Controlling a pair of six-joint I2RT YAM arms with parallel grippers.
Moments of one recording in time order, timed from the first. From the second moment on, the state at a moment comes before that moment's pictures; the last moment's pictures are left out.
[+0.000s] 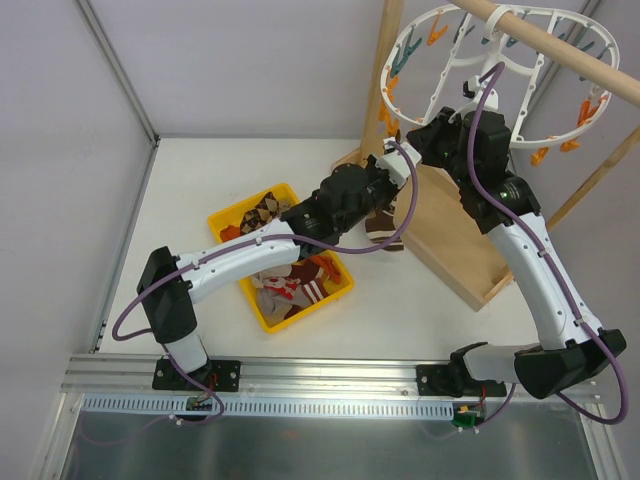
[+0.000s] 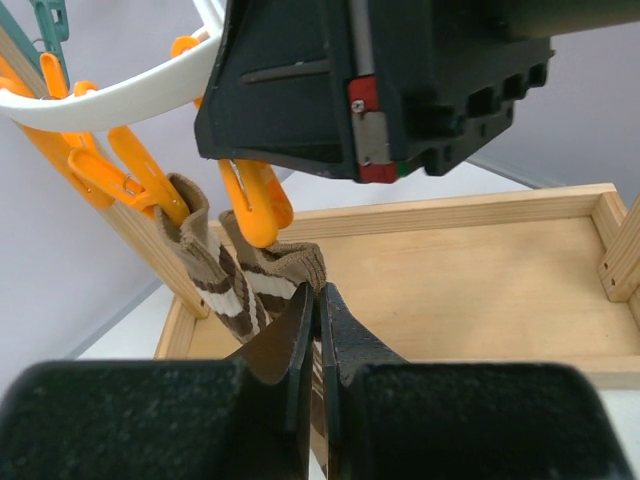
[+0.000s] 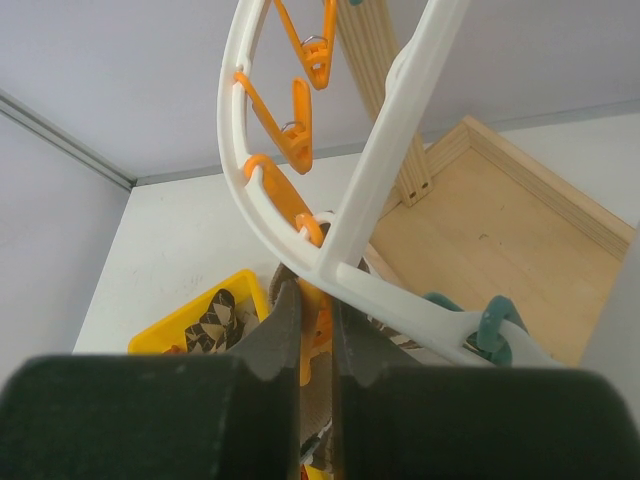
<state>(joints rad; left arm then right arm) -1.02 1.70 1.55 0.15 -0.24 0.21 0.39 1.30 1.53 -0.44 0.13 0.45</state>
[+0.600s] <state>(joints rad) -1.03 1.71 1.57 0.21 -0.30 0.26 0.39 1.29 1.53 -0.44 0.13 0.44</state>
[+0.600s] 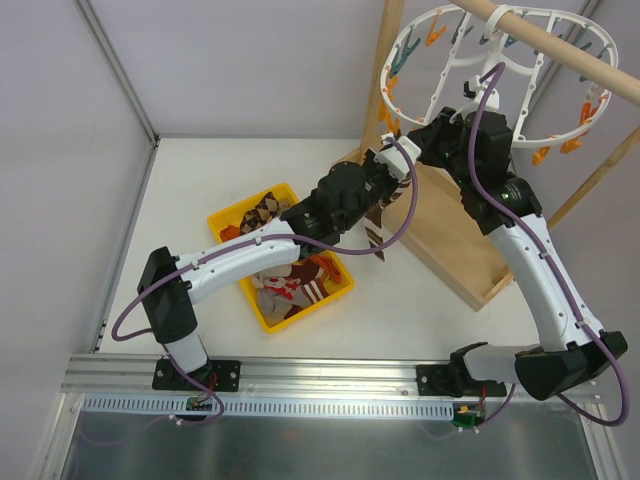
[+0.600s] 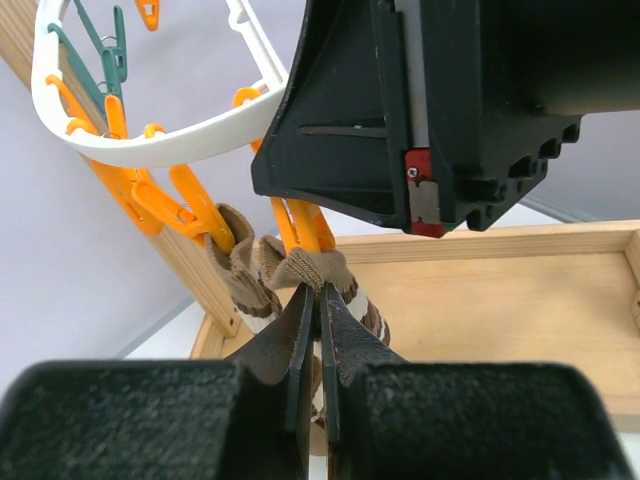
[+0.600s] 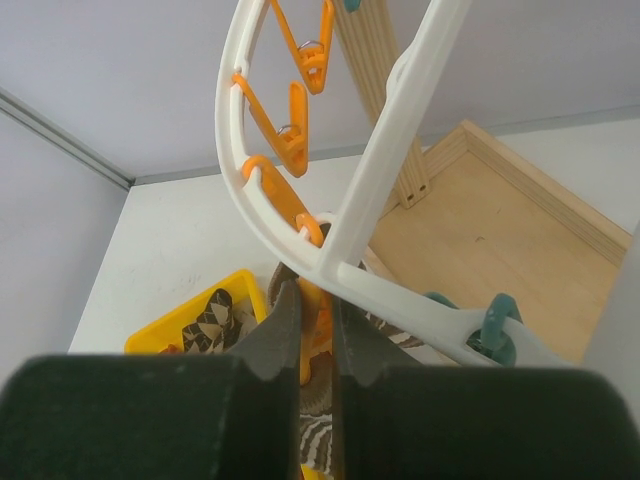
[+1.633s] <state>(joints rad) -1.06 1.71 1.60 0.22 -0.45 0.47 0.39 1.28 1.53 -0.46 0.14 0.40</state>
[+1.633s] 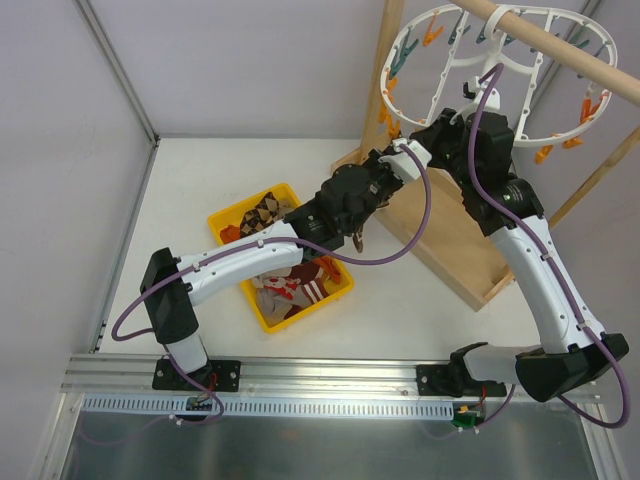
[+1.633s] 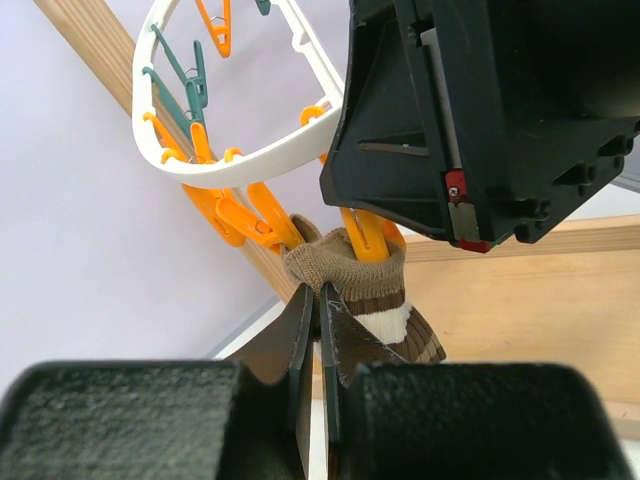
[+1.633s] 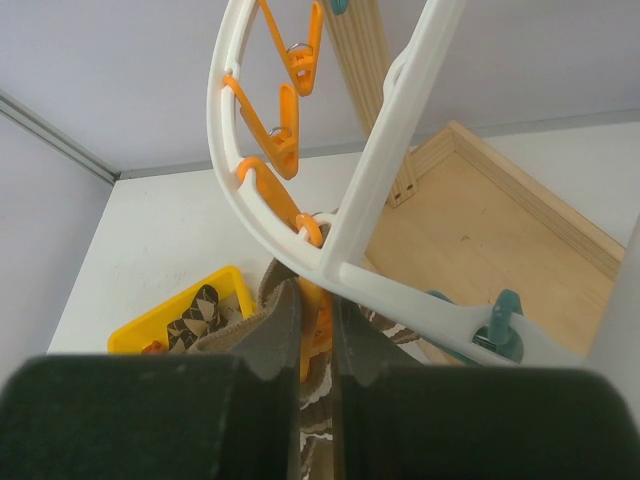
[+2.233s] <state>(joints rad) -1.06 1.72 1.61 0.23 -0.40 0.46 0.39 1.28 1.53 -0.46 0.14 0.41</state>
